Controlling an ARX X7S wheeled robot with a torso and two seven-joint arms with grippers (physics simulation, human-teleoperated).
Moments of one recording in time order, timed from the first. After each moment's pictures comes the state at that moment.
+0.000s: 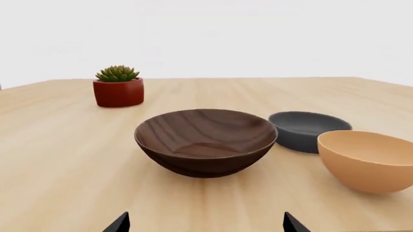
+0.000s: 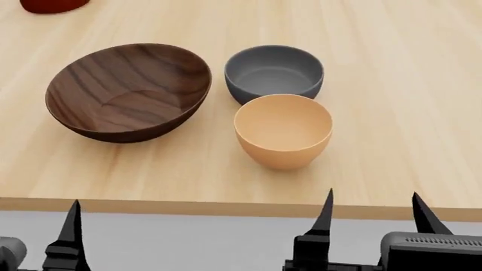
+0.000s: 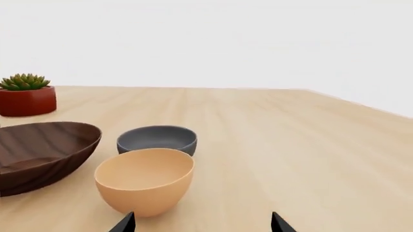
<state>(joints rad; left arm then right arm) -0.10 -0.19 -0.01 0.84 -0.29 -0.86 -0.17 0.15 0.21 0.08 -0.87 0.29 0.91 0.20</state>
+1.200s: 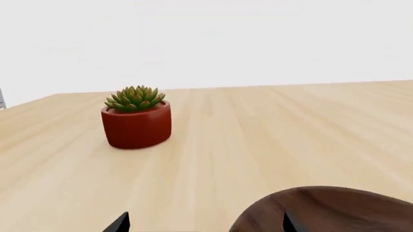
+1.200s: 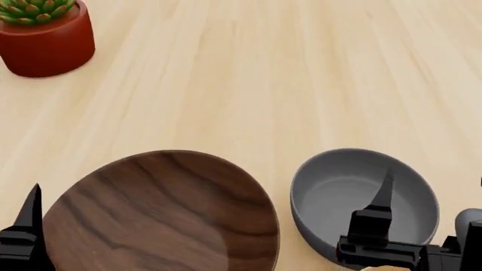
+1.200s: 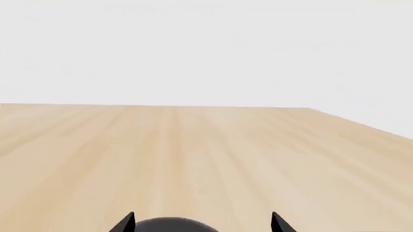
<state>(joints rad) -0.24 -0.28 -0.23 1.03 -0.57 -1.21 -0.25 0.26 0.31 0.29 -0.95 0.45 1.11 0.22</state>
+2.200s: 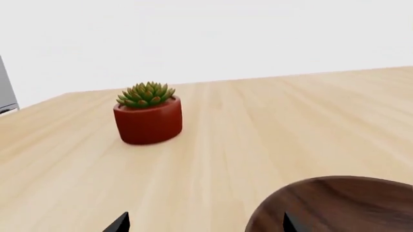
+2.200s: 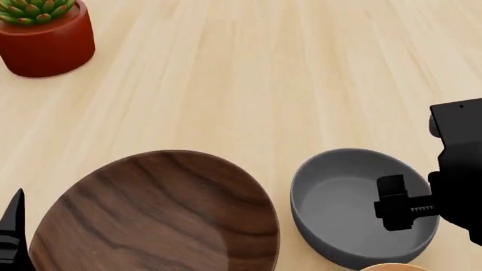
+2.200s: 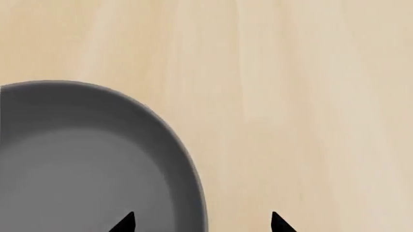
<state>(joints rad) -0.22 -0.46 -0.26 0.99 -0.84 -1.16 -0.45 1.15 0.69 -0.49 0.28 0.88 1.38 0.20</state>
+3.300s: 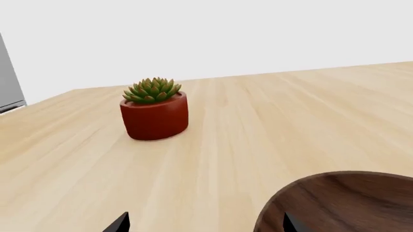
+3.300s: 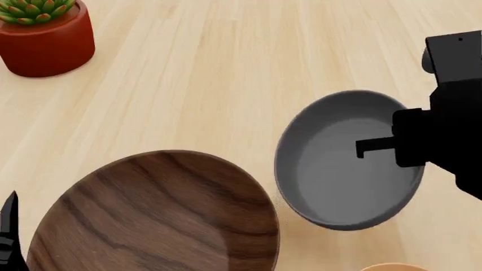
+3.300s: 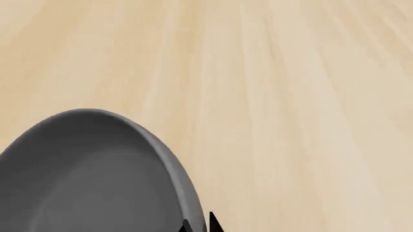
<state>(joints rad) -0.19 -0.51 -0.25 0.97 -0.88 -1.10 -0.49 1.30 0.63 -0.45 0.28 0.94 1.36 0.26</state>
